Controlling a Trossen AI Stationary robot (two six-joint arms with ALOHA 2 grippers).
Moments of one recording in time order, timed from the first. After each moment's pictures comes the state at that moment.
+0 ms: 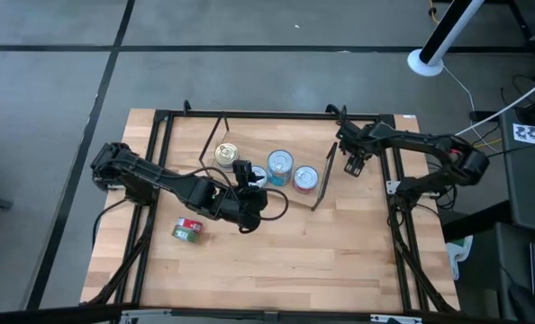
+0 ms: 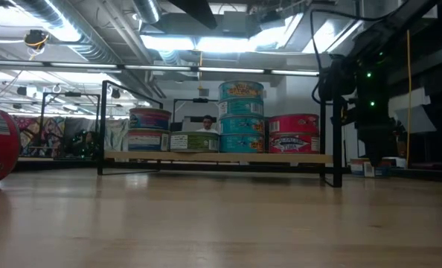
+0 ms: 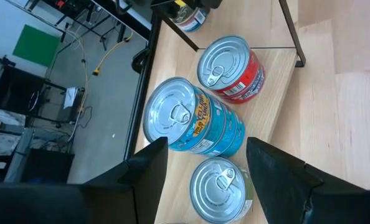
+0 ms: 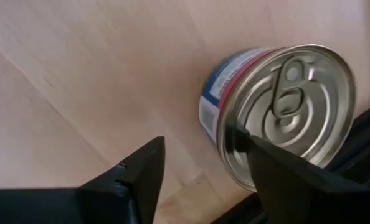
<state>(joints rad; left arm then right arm) -0.32 1.68 1.51 -0.81 -0.81 0.00 -0.68 1.39 0.74 -0.82 0.26 -0.16</state>
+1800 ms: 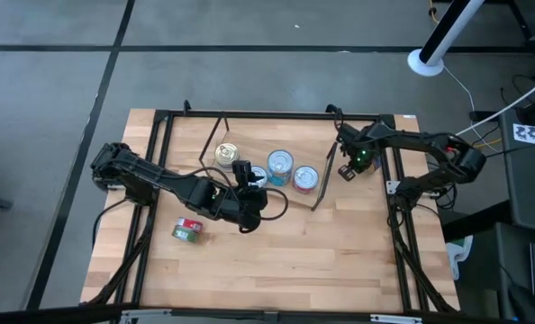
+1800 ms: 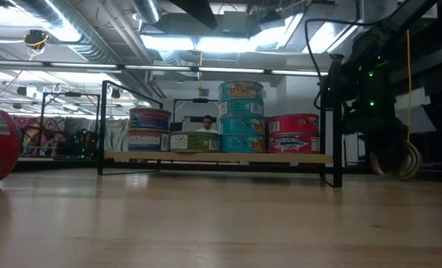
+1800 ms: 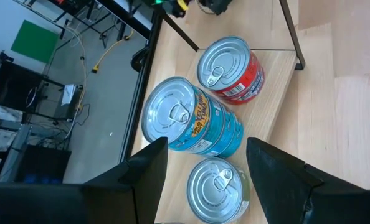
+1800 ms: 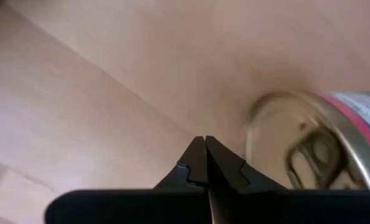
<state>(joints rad) -0.32 1.68 1.51 -0.80 -0.82 -0.03 -0.68 1.42 0.73 -0.91 0.00 0.21</state>
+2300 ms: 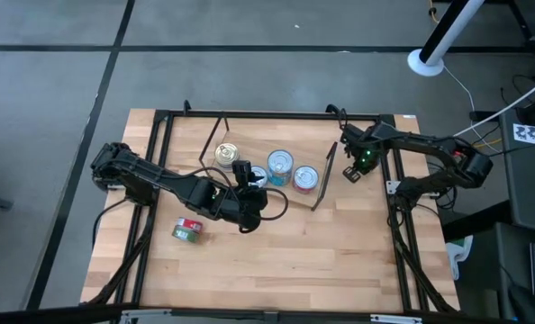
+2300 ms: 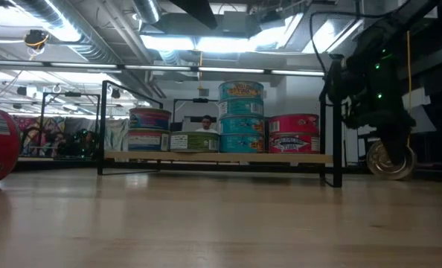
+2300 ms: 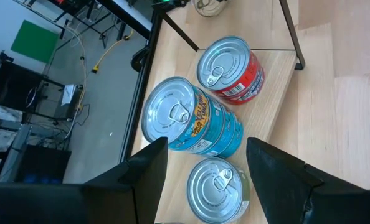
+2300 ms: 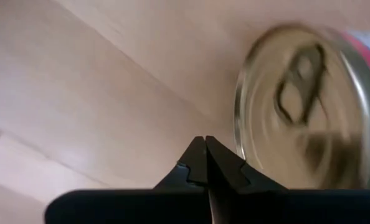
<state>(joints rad) -0.32 1.68 1.51 -0.80 -0.81 -0.03 -0.68 1.35 0.74 -1.01 0.00 0.19</state>
